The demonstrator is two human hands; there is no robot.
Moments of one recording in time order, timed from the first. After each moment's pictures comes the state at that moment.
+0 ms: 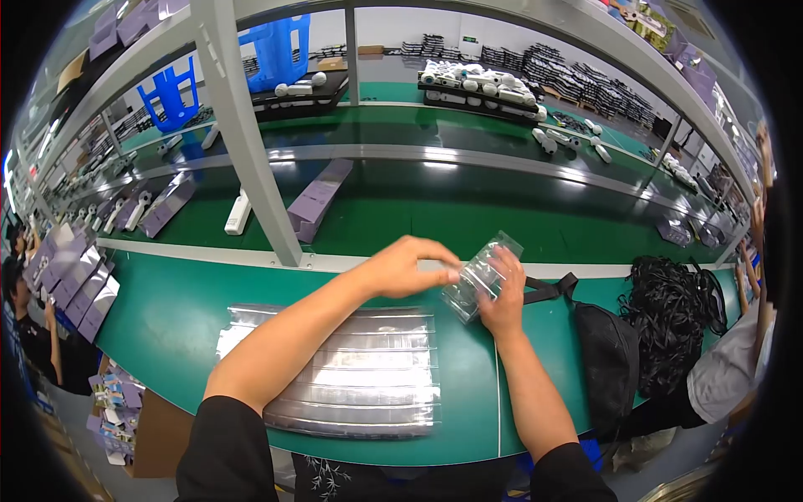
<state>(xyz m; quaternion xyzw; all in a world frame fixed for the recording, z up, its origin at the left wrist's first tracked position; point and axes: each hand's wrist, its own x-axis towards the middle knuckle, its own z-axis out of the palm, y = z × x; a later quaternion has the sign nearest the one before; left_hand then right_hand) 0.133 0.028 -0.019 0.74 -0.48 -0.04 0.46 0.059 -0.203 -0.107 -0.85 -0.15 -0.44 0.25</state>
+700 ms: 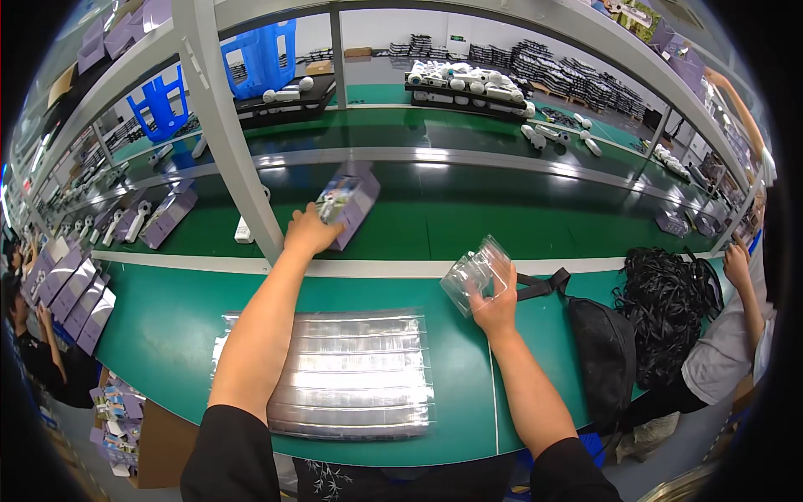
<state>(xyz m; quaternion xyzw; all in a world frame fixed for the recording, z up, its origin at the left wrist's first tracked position) 0.221 0.115 -0.054 0.98 0.01 0.05 0.21 0.062 -0.206 -0.119 -0.83 -0.12 -0.46 0.29</state>
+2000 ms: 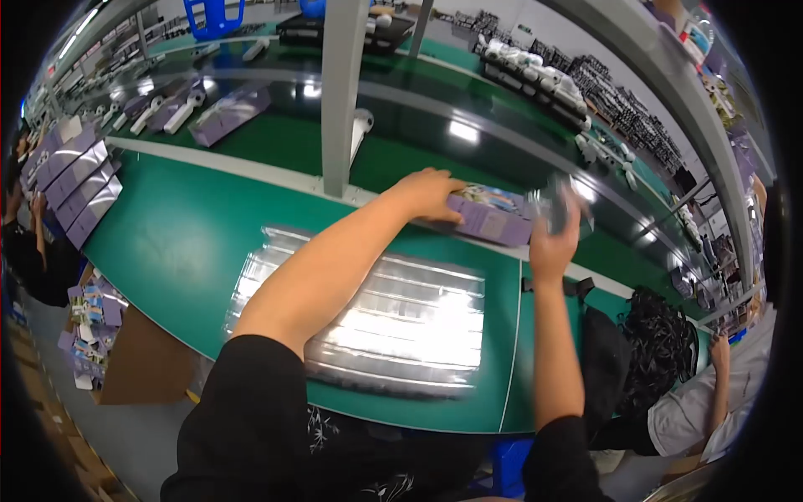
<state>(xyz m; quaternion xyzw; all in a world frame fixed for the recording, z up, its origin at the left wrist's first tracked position) 0.195 0.068 -0.068 0.90 -0.35 0.10 0.24 0.098 -0.172 -0.032 -0.81 -0.13 -0.46 0.33</state>
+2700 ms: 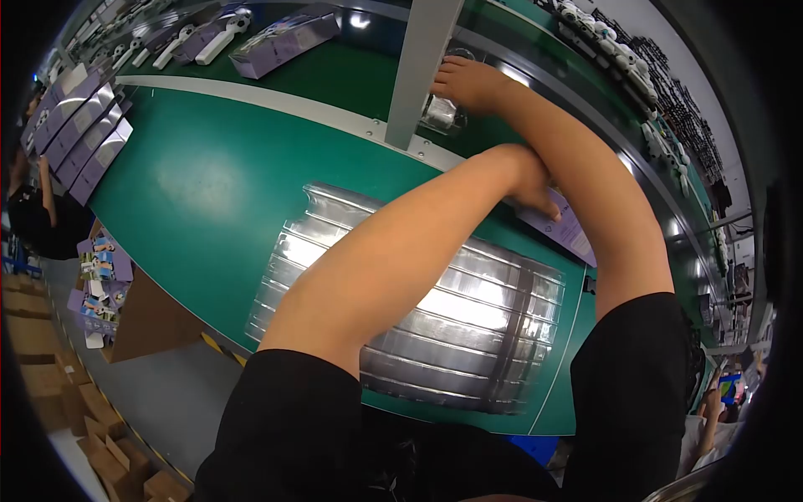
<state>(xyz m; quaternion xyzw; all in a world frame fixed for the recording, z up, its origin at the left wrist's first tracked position) 0.190 0.070 -0.050 0.86 -0.44 -0.03 0.27 0.345 0.047 -0.054 -0.72 -0.64 -0.12 -0.24</state>
